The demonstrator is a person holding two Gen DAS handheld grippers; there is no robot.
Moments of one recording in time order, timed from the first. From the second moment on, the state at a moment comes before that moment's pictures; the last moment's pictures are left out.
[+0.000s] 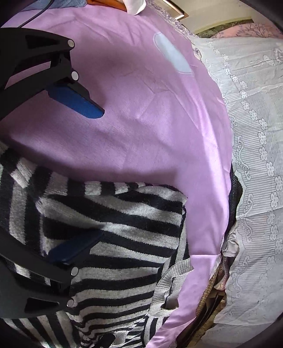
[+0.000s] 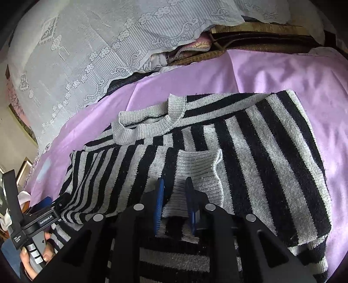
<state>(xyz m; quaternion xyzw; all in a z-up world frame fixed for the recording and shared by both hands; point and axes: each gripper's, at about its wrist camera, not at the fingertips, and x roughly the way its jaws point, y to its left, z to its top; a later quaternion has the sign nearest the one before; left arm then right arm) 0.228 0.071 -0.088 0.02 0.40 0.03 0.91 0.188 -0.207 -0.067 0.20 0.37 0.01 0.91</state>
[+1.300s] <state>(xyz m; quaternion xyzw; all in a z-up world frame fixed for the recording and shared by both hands) 0.085 0.081 -0.095 0.05 0.44 -0.05 0.90 0.020 -0.162 -0.069 0.12 0.39 0.03 0.91</state>
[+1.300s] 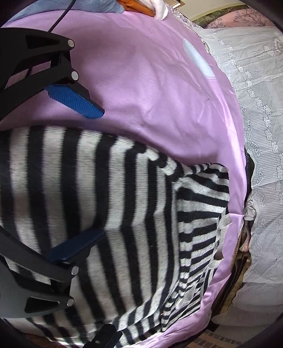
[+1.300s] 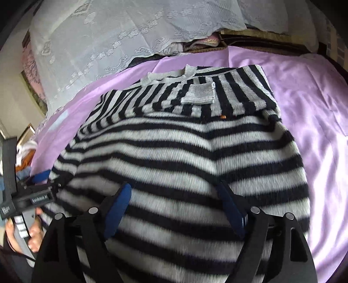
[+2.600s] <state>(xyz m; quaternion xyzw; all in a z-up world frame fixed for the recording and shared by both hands) -0.014 0.128 -0.093 0.02 0.43 -0.16 0.89 -0.128 -0.229 -0.084 0.27 0.37 0.05 0.89</state>
